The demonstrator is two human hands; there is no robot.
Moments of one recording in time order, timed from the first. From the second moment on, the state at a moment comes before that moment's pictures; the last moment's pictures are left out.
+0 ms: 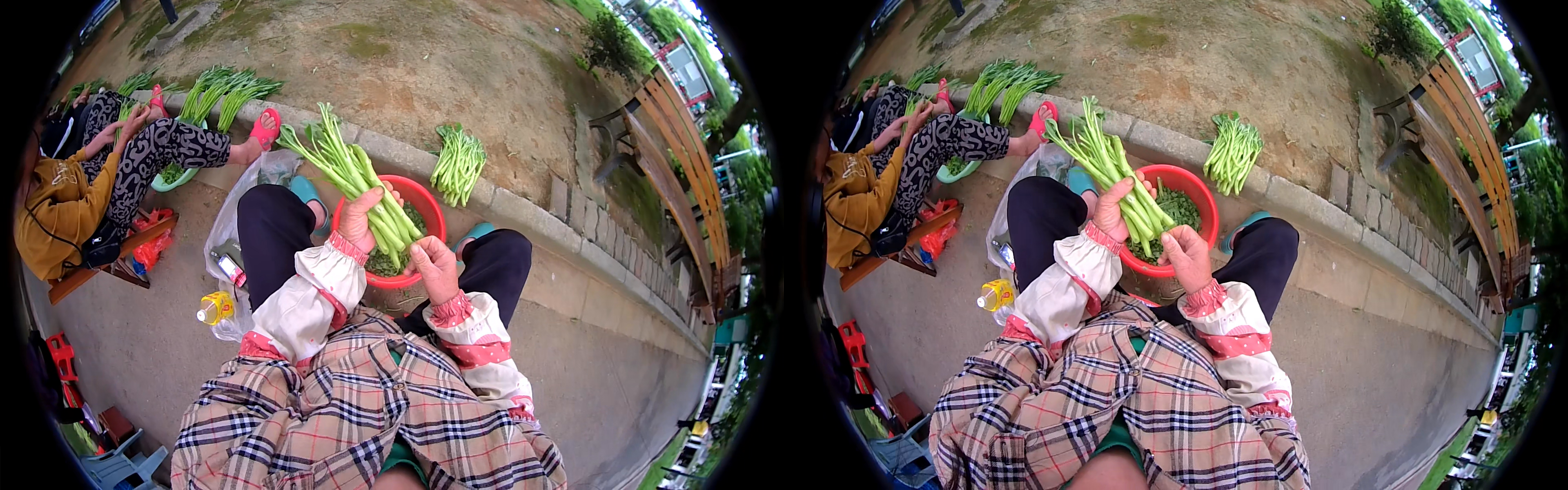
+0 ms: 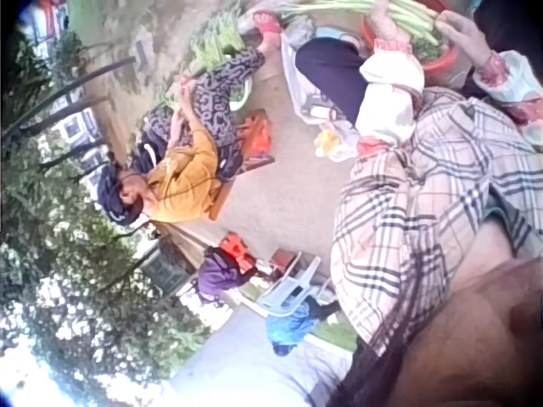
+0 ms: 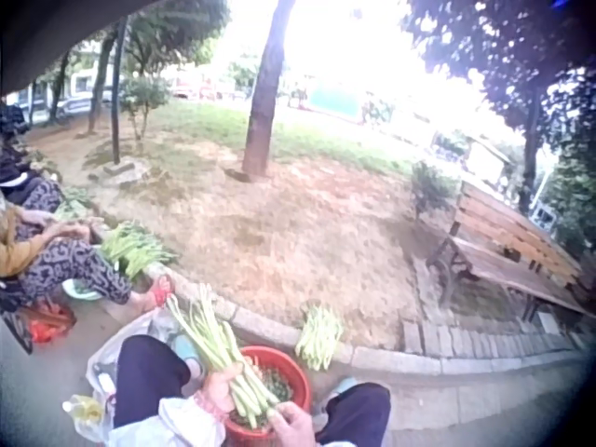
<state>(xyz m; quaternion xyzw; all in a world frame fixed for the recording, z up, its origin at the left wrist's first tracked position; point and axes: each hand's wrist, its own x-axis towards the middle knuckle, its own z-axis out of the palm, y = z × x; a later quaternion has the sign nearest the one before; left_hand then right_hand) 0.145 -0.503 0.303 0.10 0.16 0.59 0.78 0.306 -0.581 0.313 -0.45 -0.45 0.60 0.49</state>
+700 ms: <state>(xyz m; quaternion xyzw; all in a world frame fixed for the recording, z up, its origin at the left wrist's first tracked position) 0.152 -0.504 0.320 0.15 0.18 0.66 0.71 0.303 -0.591 0.313 -0.44 -0.48 0.62 0.44</state>
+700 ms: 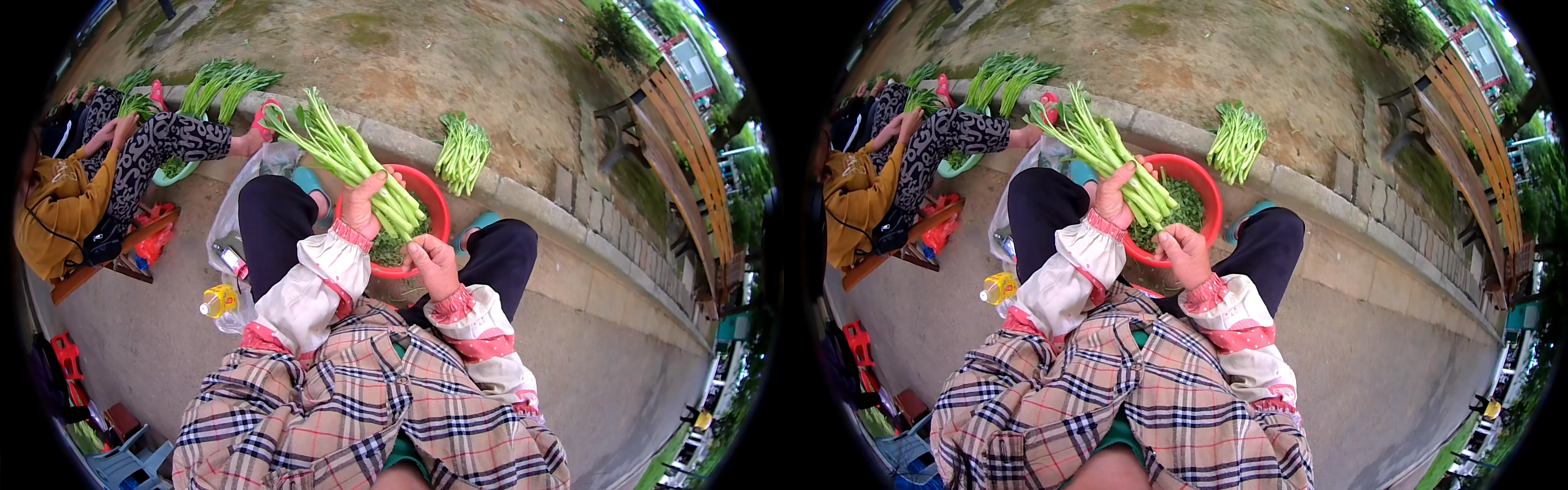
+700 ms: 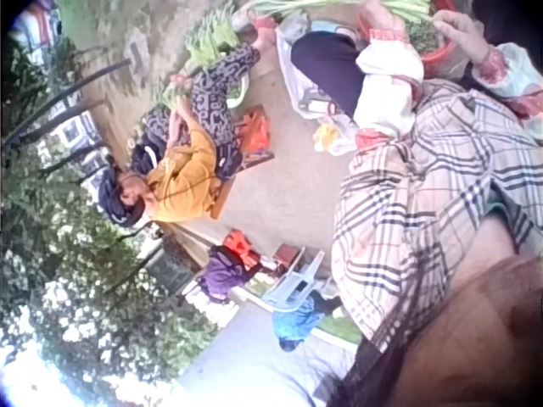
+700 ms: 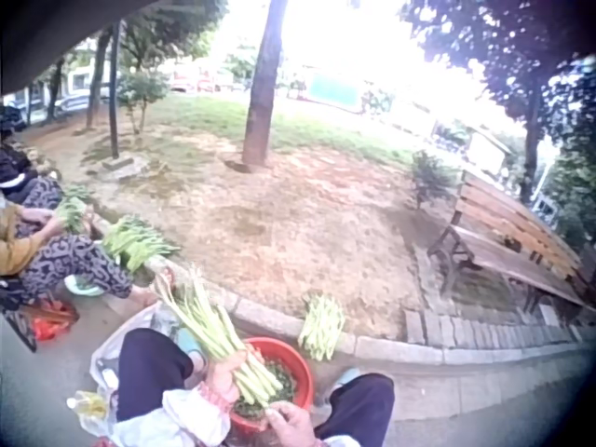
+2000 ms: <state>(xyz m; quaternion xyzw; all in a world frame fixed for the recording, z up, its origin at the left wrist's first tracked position) 0.160 -0.516 0.318 0.12 0.14 0.64 0.74 0.301 -0.600 0.293 -0.47 -0.50 0.57 0.45</state>
